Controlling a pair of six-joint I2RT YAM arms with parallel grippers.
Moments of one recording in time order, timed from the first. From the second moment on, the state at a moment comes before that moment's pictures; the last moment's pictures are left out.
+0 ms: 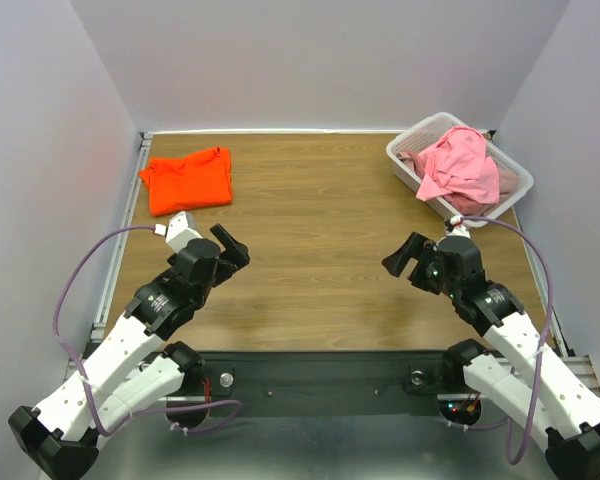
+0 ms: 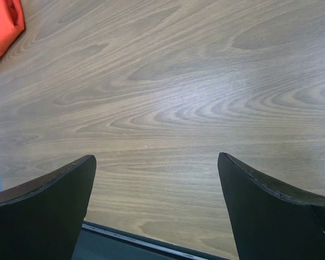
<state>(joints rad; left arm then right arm) -0.63 0.68 0.70 -0.63 -0.46 -0.97 0.42 0.68 0.58 -0.50 0.05 0.78</state>
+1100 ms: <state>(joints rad) -0.63 0.76 0.69 -0.57 -0.48 -0.91 0.01 1.69 1.55 -0.52 0.40 0.54</state>
